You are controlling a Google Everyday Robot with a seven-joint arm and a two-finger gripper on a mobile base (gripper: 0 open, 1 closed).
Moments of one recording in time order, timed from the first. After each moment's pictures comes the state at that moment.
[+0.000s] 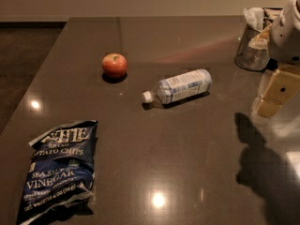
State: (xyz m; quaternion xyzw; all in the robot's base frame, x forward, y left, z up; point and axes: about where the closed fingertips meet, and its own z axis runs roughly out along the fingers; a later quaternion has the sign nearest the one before) arm 0.438 -0.217 0.976 -0.60 0.78 -0.03 0.16
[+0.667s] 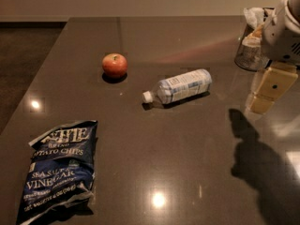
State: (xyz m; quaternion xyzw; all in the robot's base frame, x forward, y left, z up) arm 0.450 -0.211 0.973 -0.61 0.77 -0.03 0.16
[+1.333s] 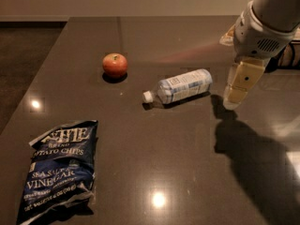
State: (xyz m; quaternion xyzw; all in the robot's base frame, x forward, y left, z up) arm 0.496 -0.187 0.953 -0.64 0.75 -0.02 0.17
